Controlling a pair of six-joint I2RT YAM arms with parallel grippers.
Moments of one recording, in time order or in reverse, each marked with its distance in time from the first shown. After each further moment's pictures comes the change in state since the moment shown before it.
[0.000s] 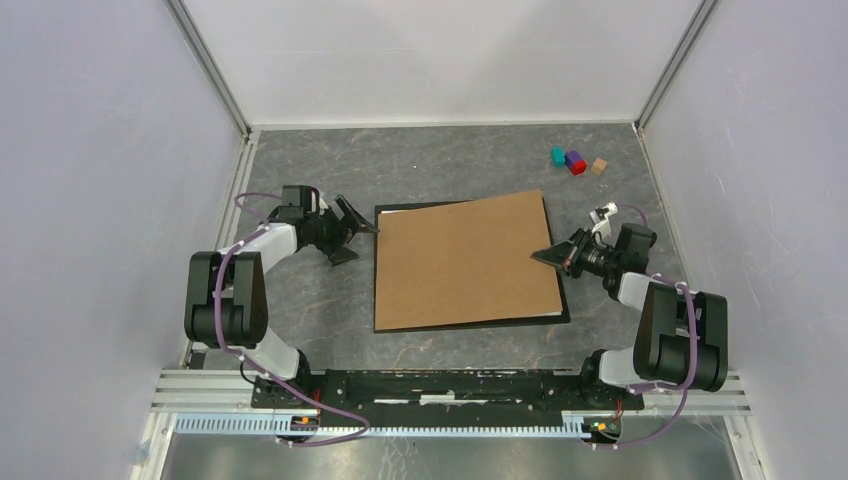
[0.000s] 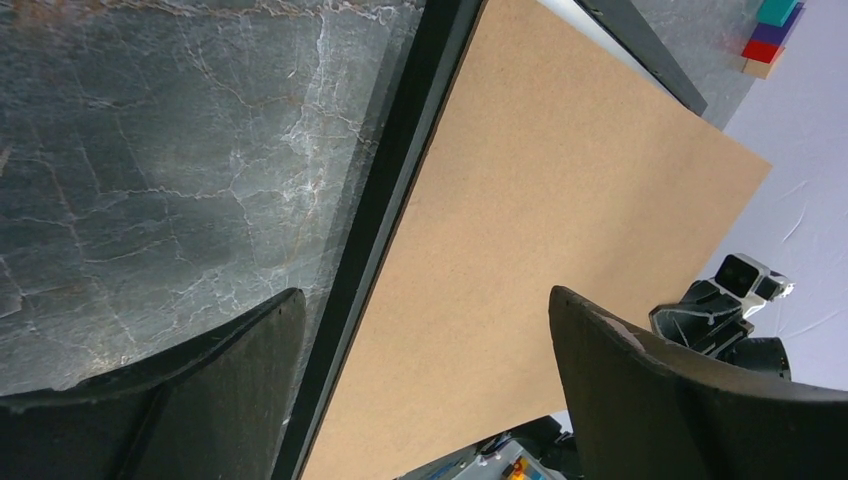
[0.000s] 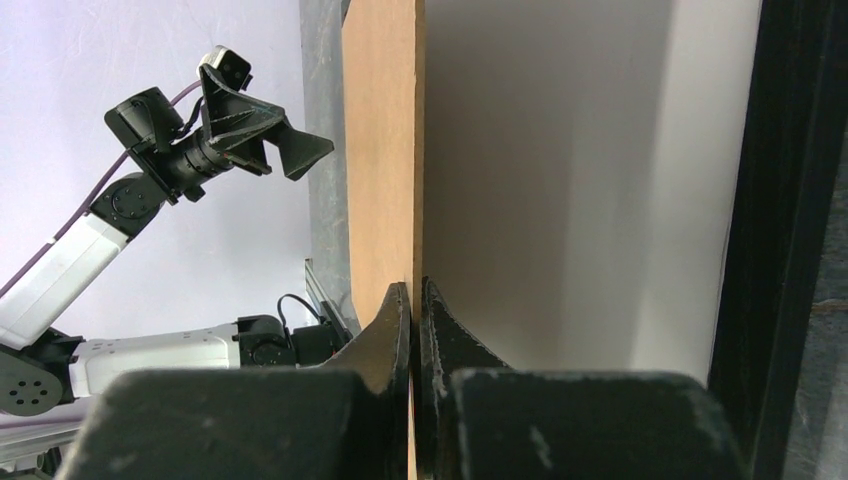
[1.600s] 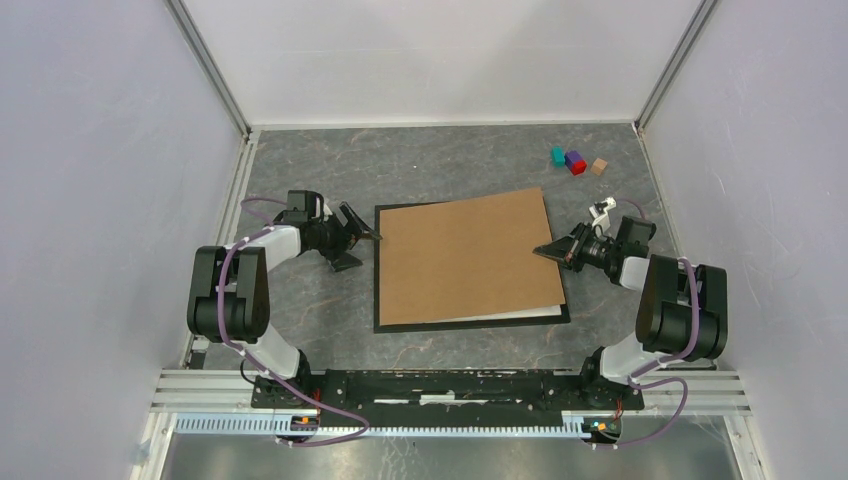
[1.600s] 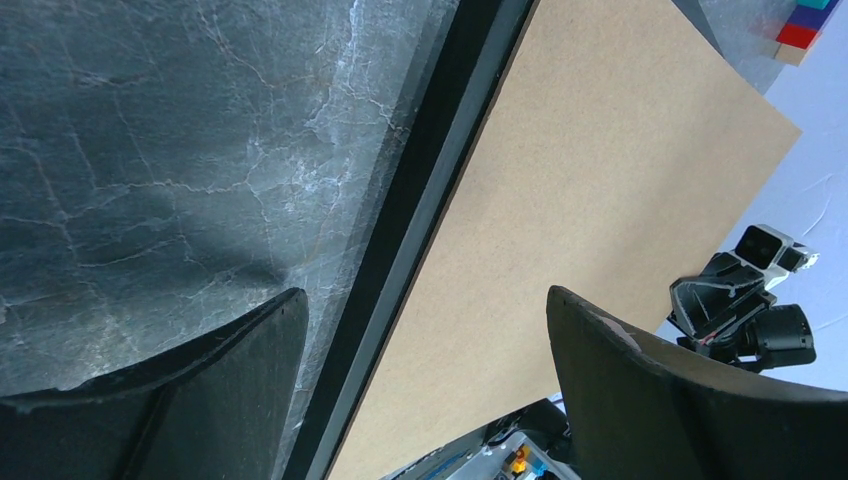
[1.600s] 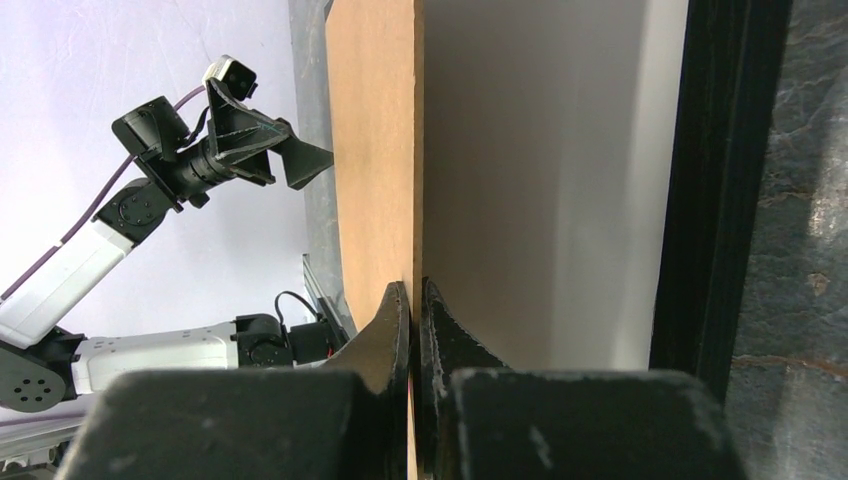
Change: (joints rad) left arm -0.017 0.035 -0.029 0.024 0.007 0.002; right arm -0.023 0.165 0.102 -0.043 -0.032 -0.079
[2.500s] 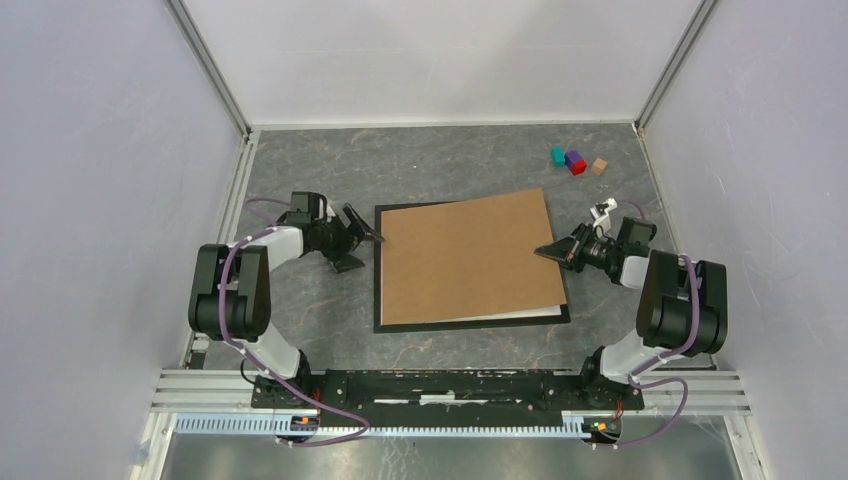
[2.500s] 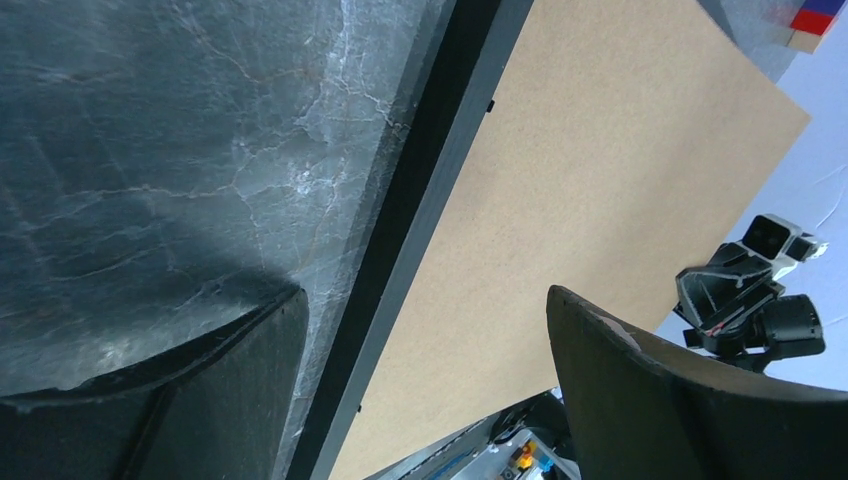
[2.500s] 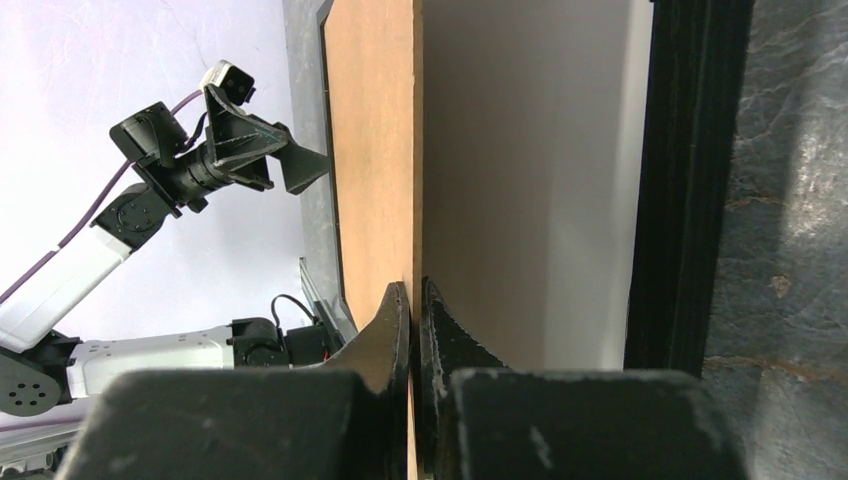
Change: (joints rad) left arm -0.013 0.007 -0.006 0.014 -0.001 -0.001; right arm -0.008 0.030 0.005 0.009 -0.004 -0.014
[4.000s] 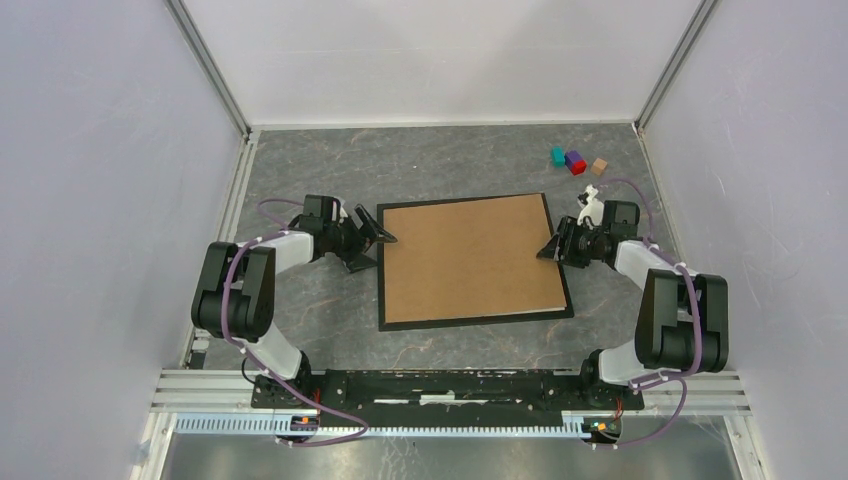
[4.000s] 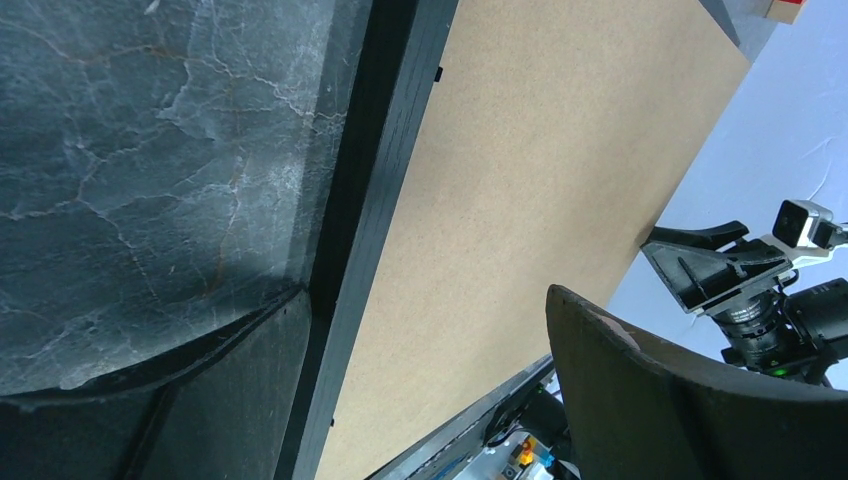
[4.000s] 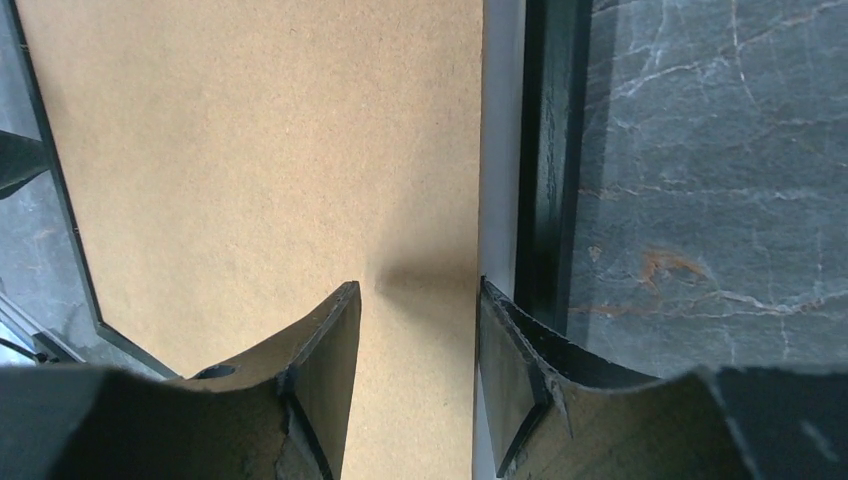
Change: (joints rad) left arm -0.093 0.014 -0.043 0.142 -0.004 -0.078; right arm 0.148 -0.113 0.163 -0.454 0.473 -0.402
